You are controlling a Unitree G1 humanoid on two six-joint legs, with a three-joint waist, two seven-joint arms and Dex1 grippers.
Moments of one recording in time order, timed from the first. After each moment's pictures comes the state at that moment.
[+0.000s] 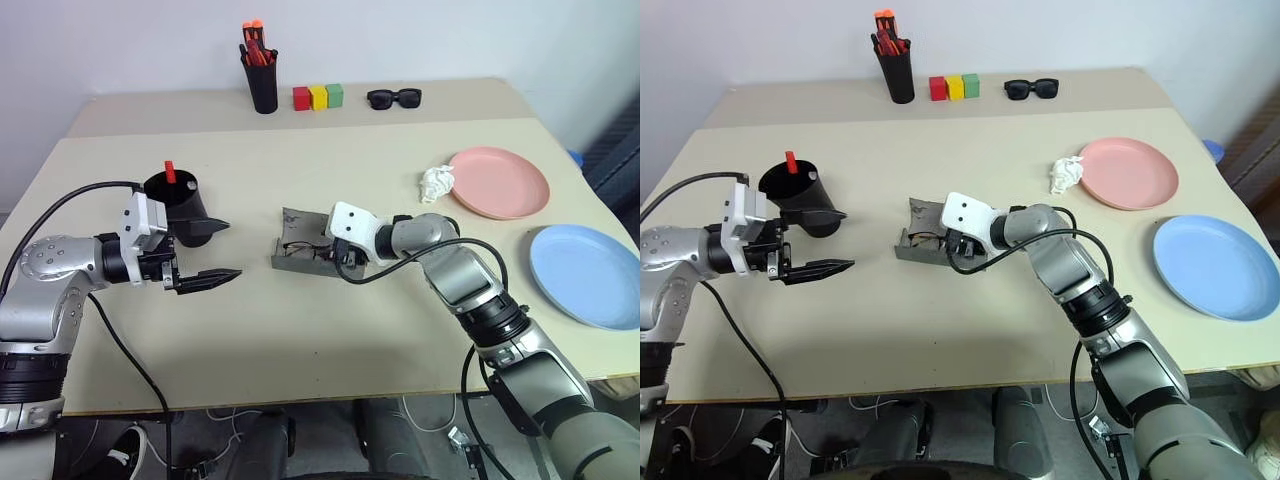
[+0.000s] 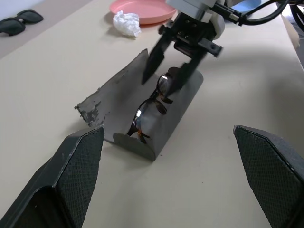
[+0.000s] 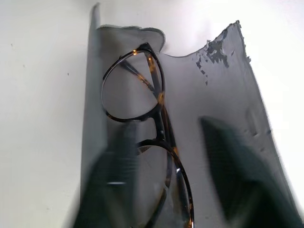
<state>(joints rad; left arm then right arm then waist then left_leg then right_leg) -0.33 0.83 0.16 -0.02 -0.51 0.26 -1.29 -0.75 -0.41 0.40 0.06 -0.07 0.51 0.90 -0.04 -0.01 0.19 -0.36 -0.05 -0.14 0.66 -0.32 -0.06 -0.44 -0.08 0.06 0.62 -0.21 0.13</state>
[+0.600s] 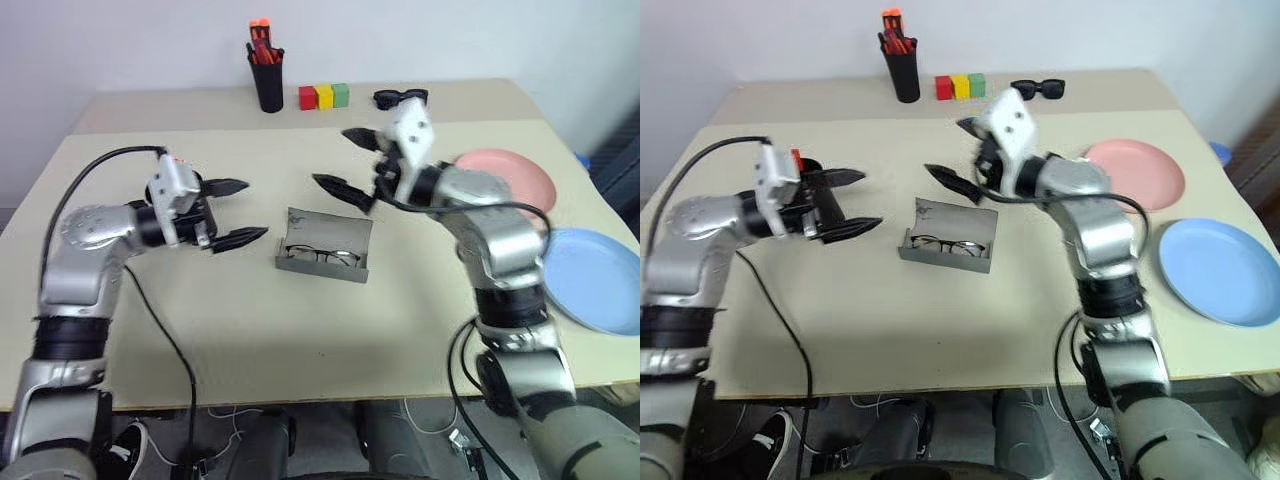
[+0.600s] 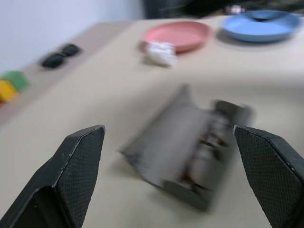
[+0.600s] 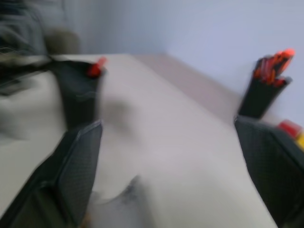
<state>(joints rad) -0.60 0.65 0.05 0.14 -0.37 0.20 -1.11 -0.67 -0.40 -0.02 -0.18 0.30 0.55 0.86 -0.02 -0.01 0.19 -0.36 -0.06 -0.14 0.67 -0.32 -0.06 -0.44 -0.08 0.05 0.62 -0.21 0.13</state>
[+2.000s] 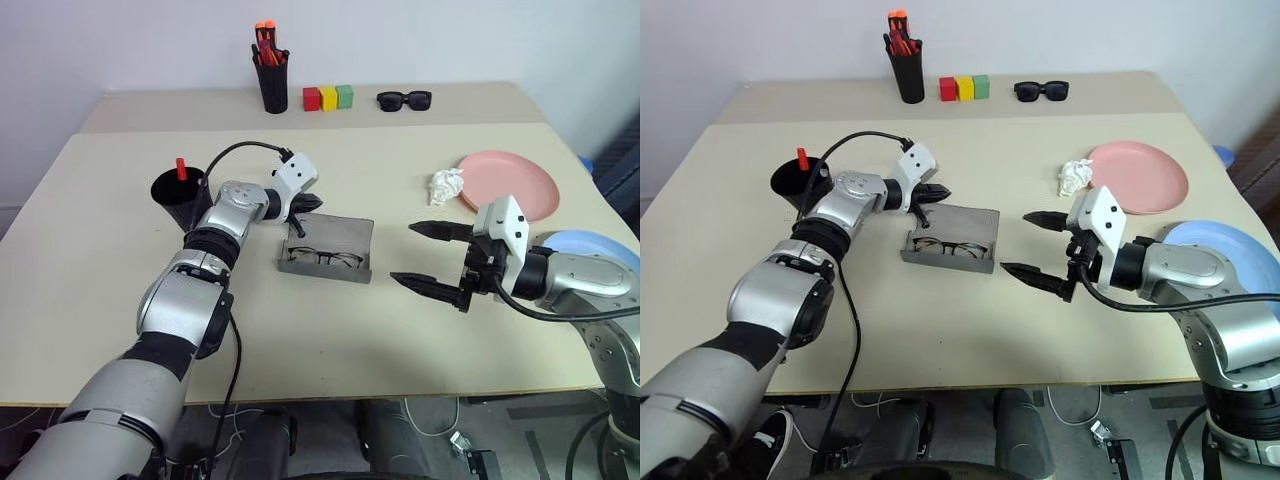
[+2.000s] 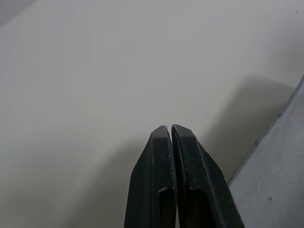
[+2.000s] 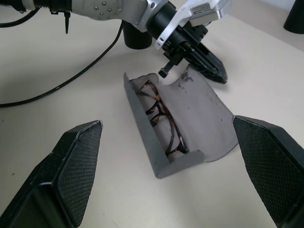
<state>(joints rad) -1.21 0.24 -0.15 1.21 0.10 0.04 -0.89 -0.24 -0.79 -0.18 -0.51 0.59 0.67 0.91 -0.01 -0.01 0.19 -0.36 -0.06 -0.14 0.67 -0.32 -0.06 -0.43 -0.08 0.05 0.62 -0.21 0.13</state>
